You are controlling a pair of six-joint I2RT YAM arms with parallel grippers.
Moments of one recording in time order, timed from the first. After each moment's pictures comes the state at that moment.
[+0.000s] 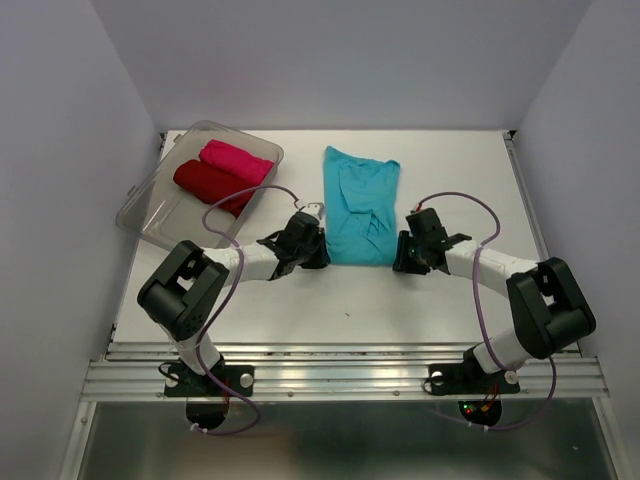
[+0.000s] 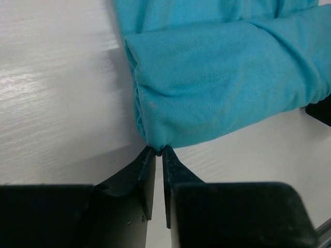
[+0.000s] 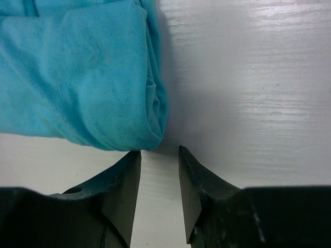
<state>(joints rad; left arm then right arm) -0.69 1.67 0.81 0.11 0.03 -0.57 0.41 1.49 0.75 -0.28 0.04 0.53</state>
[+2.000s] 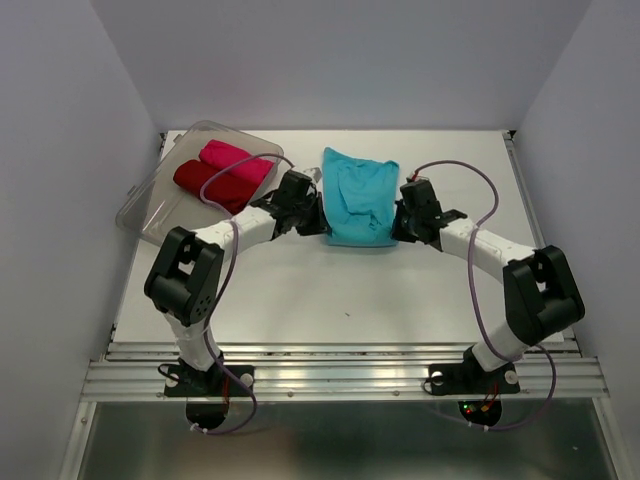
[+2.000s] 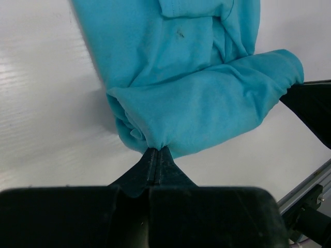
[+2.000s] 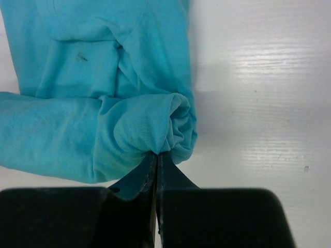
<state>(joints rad) -0.55 1.75 1.14 -0.16 0.22 -0.58 0.41 1.55 0.97 -0.26 0.13 0.51</state>
